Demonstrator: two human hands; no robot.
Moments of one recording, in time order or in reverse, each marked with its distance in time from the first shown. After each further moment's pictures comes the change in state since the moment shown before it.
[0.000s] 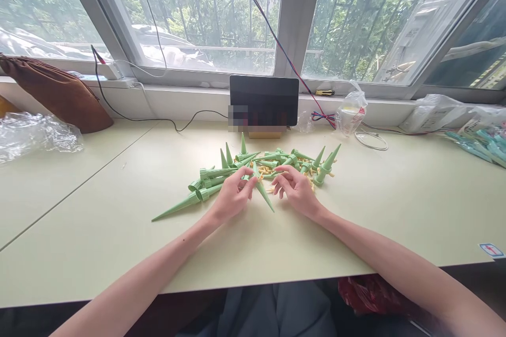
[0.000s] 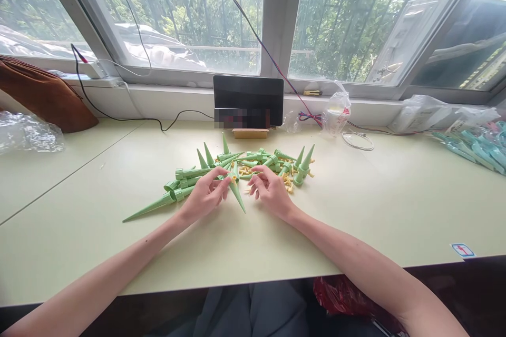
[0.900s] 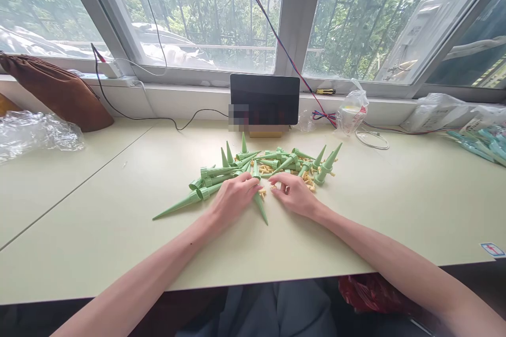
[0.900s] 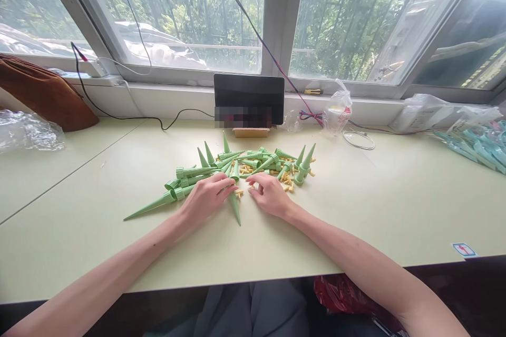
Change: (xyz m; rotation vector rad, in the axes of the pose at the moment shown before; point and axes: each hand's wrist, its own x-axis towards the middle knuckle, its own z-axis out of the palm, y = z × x) left_hand 0.001 -0.015 -0.003 0.694 0.019 0.408; right_hand 0.001 0.003 -0.004 -0.499 -0.131 -0.131
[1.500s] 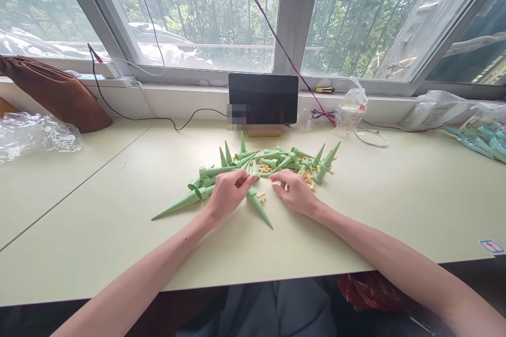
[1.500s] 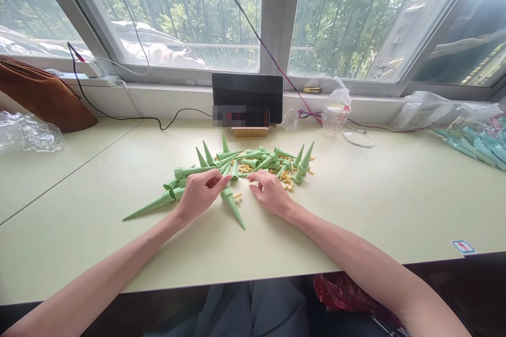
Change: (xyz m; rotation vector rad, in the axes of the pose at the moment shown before) left_hand 0.006 0.001 -0.005 -0.286 0.193 -0.198; right_hand 0.002 0.006 0.001 -0.066 0.053 -0.051
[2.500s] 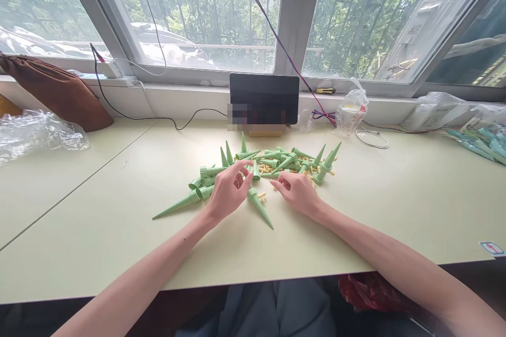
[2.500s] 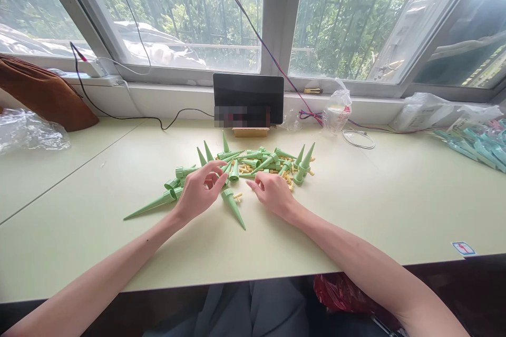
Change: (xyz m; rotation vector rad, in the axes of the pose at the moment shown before) left_hand 0.002 0.009 -0.006 -0.074 0.031 -0.007; right_hand -0.001 -0.007 -0.006 -0.267 0.015 0.111
